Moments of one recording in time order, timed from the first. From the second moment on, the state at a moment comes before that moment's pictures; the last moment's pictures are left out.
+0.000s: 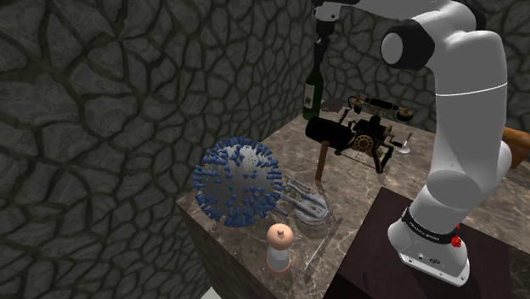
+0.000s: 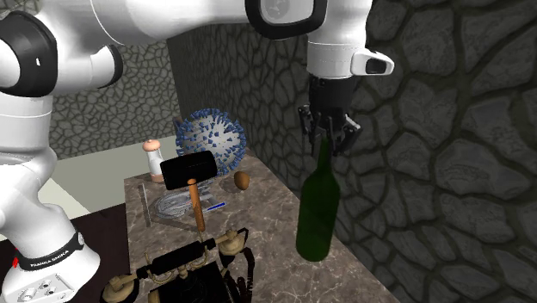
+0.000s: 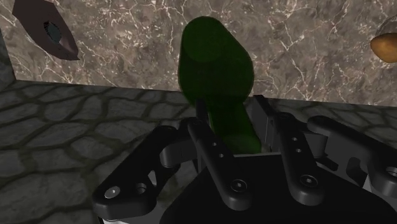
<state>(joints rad) -0.26 0.47 -0.41 -1.12 0.21 1.59 -0.76</state>
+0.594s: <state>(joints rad) -0.20 0.31 -0.42 -1.18 0.16 1.50 -0.72</state>
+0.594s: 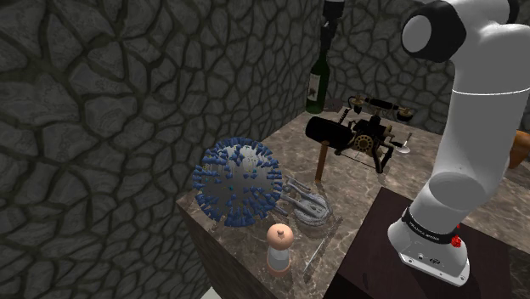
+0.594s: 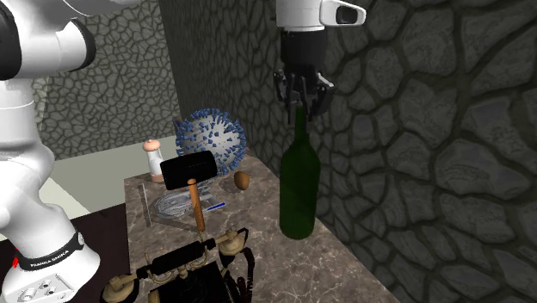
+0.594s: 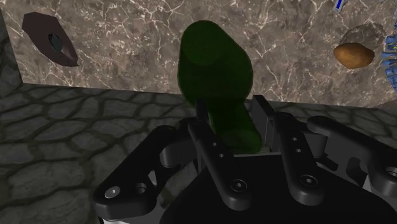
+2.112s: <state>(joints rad) -0.07 0.04 -0.37 -0.85 0.05 0.93 -0.54</state>
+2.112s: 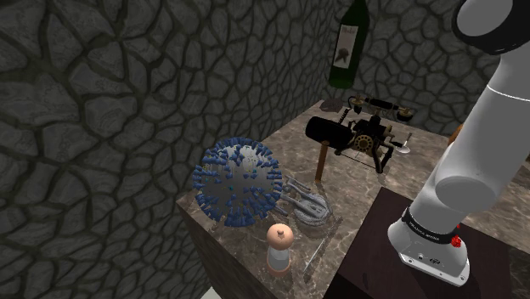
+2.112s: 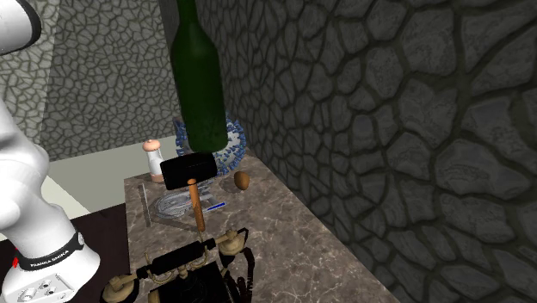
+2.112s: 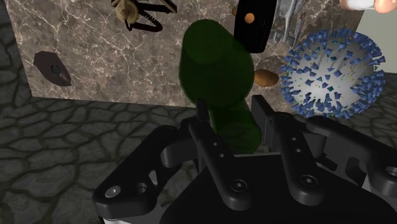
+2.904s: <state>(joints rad) -0.02 -0.21 -0.30 -1.32 -0.05 1.16 -0.47</state>
